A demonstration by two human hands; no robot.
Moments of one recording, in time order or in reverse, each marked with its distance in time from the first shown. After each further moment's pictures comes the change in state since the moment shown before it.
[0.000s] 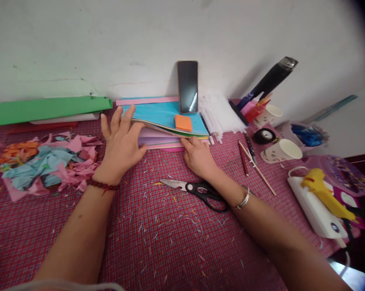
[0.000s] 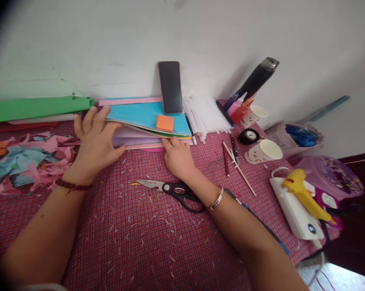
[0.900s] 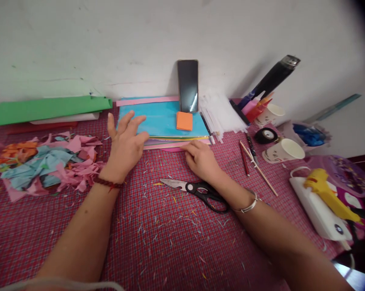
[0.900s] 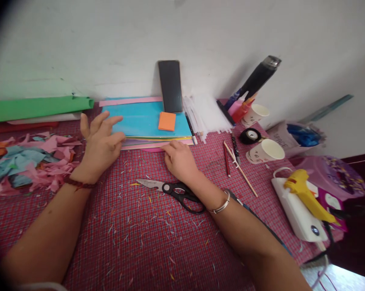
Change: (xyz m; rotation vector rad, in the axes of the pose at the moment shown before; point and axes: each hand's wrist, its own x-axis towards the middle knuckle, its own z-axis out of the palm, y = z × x) left_hand -0.002 0.000 0.011 0.026 0.024 0.088; right_hand -0.010 0.007 -0.003 0.273 0.063 -0.089
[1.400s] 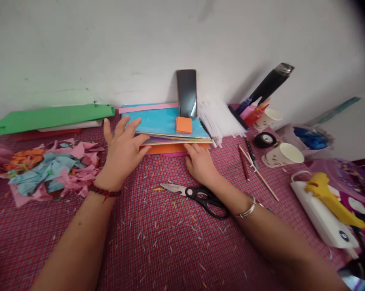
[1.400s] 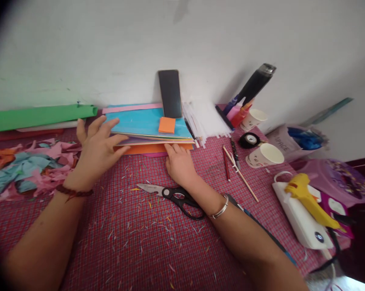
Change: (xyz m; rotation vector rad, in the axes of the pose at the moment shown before) left_hand 0.006 0.000 -0.015 0.035 -0.048 -0.036; right_hand 0.003 -0.007 0.000 -0.203 -0.050 0.126
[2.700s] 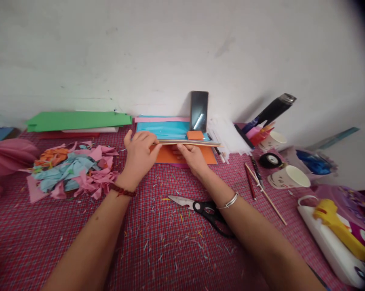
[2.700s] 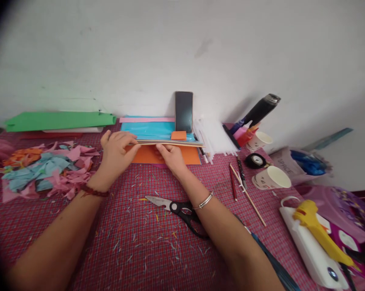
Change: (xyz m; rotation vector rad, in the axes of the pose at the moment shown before) left_hand 0.009 -0.001 0.010 -0.192 0.165 -0.171; right_hand 0.073 -0.029 0.023 1.303 0.001 0.261
